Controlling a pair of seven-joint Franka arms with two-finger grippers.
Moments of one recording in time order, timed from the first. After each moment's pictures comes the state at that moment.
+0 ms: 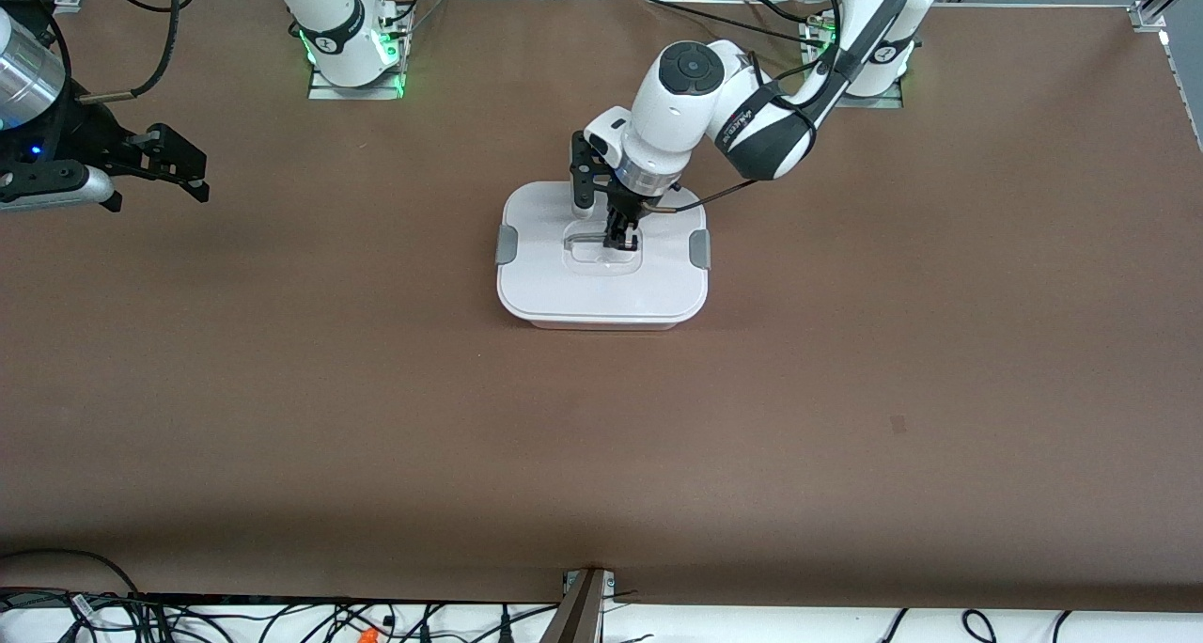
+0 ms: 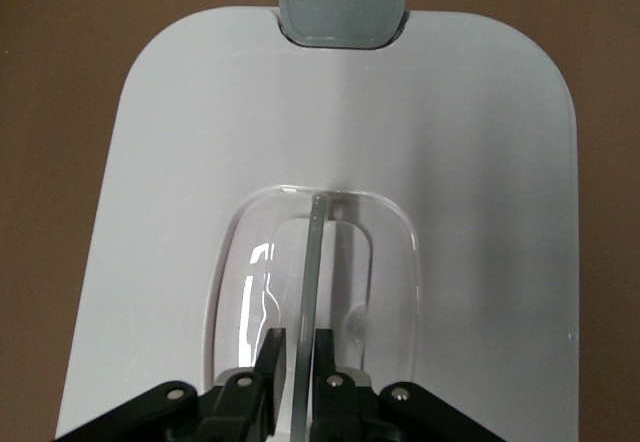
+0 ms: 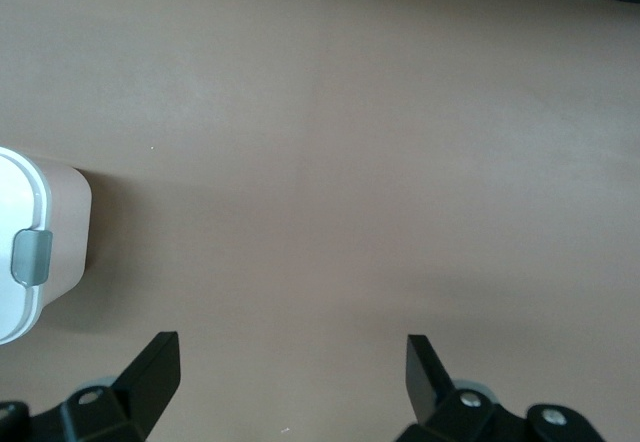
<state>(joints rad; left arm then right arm) -0.38 0.40 -0.43 -1.88 0.11 2.52 0.62 0.25 -0.01 -0.14 -1.60 -0.02 1.64 -0.04</state>
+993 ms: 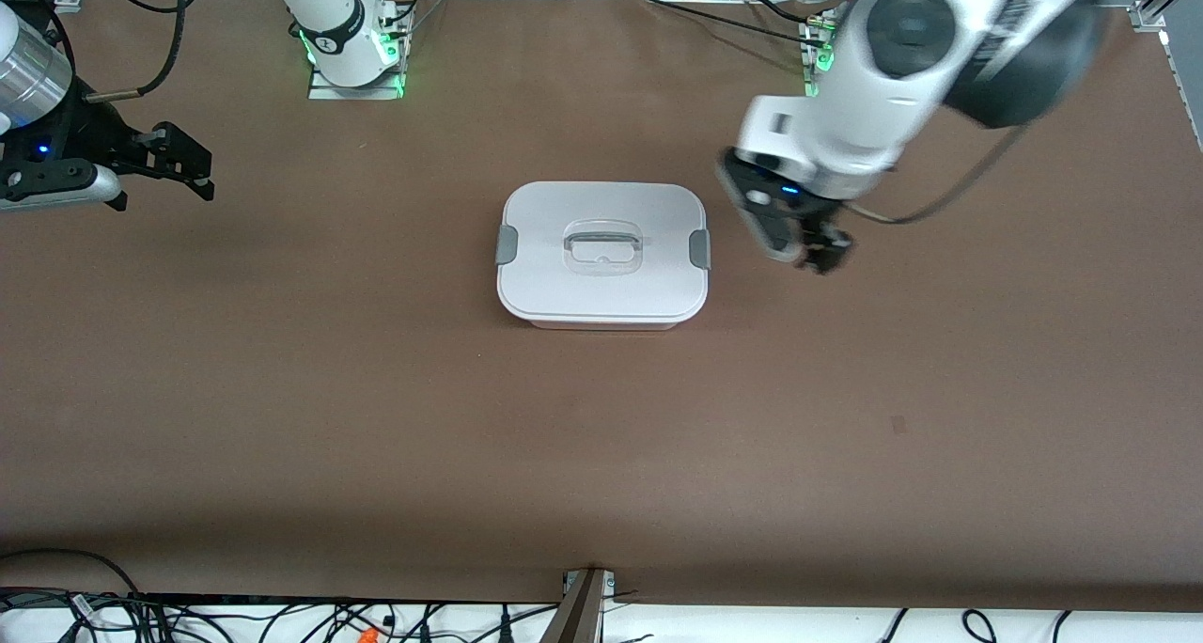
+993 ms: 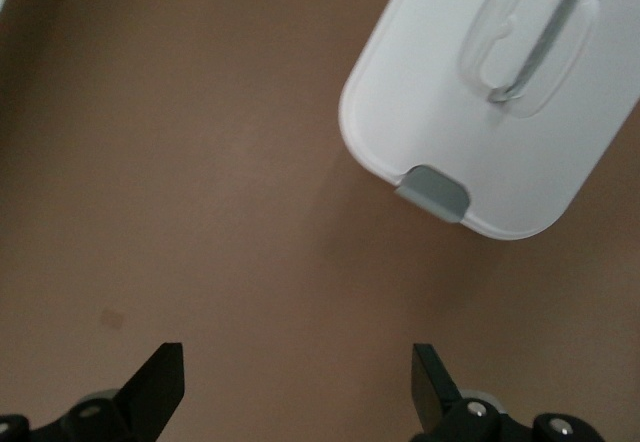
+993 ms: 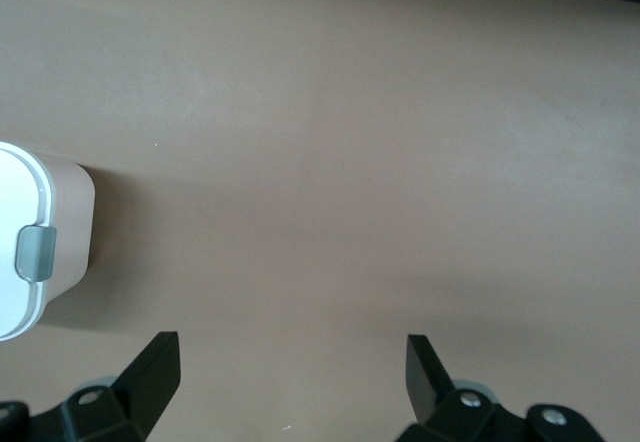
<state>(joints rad) -0.04 0.23 -0.42 -1.51 0.09 1.69 0.55 0.25 -0.01 -0.13 -1.60 -0.02 1.64 -0.04</state>
